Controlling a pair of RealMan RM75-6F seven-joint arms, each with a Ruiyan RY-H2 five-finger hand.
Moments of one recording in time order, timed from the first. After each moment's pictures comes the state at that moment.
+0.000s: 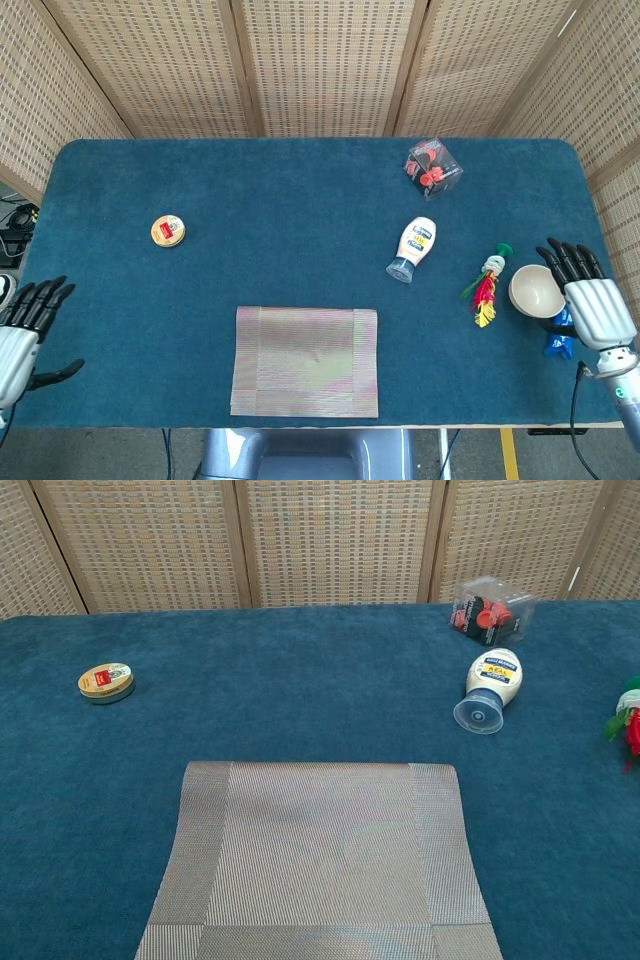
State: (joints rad) left arm -0.09 -1.03 0.01 -1.68 1.73 1.51 -0.08; right arm 0.29 -1.09 0.05 -1.36 -1.54 1.39 0.20
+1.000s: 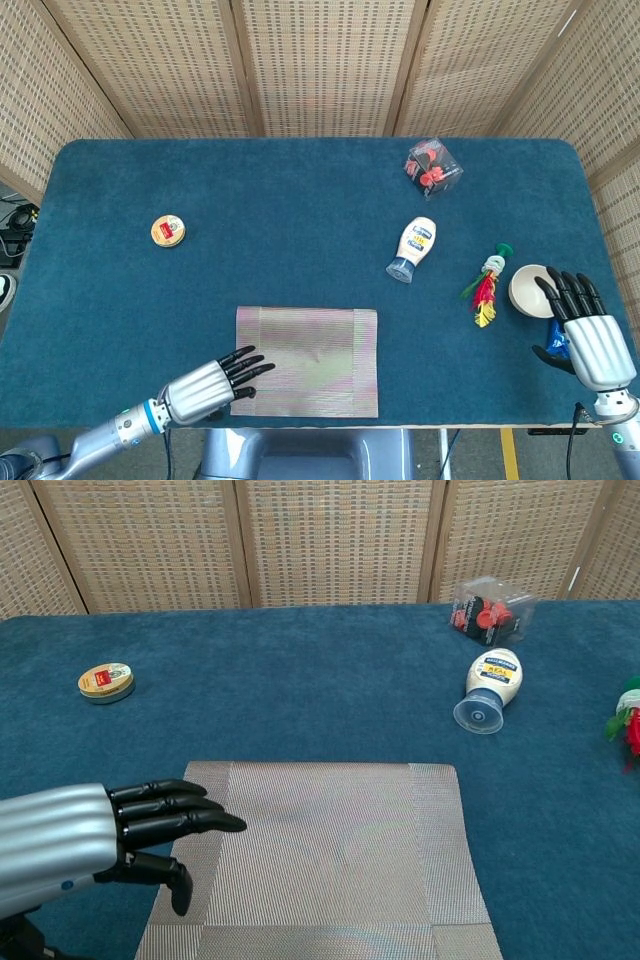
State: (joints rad) left arm -0.49 -1.48 0.16 -1.37 2.13 1.16 -0.01; right arm 0.16 -1.18 0.02 -1.34 -1.63 1.55 0.15
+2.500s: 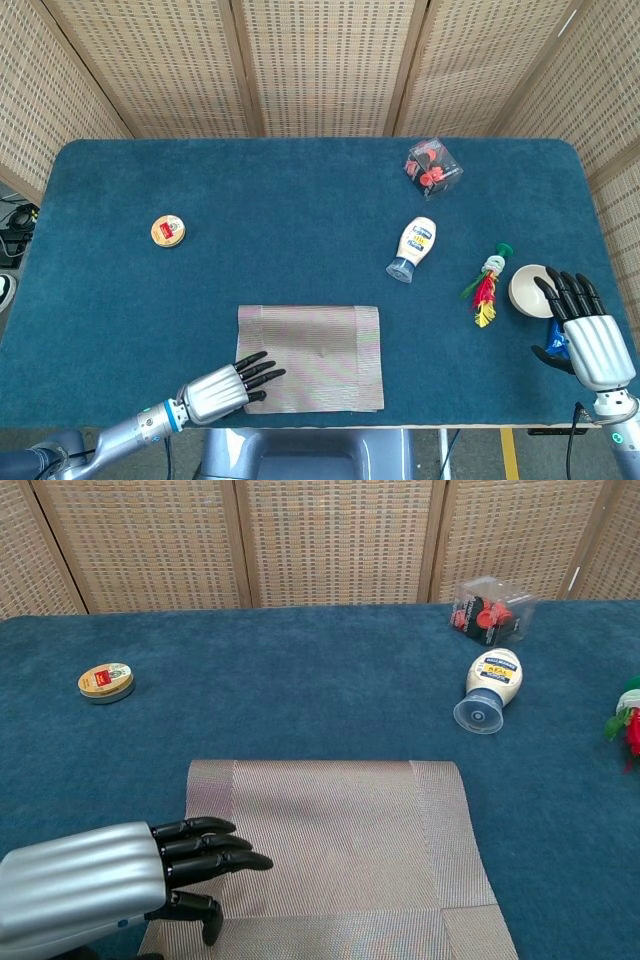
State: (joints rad) left arm -0.55 -1.63 0.24 -1.21 2.04 1.17 0.03; right arm 0.16 -1.17 0.03 -1.34 -1.63 1.54 0.16
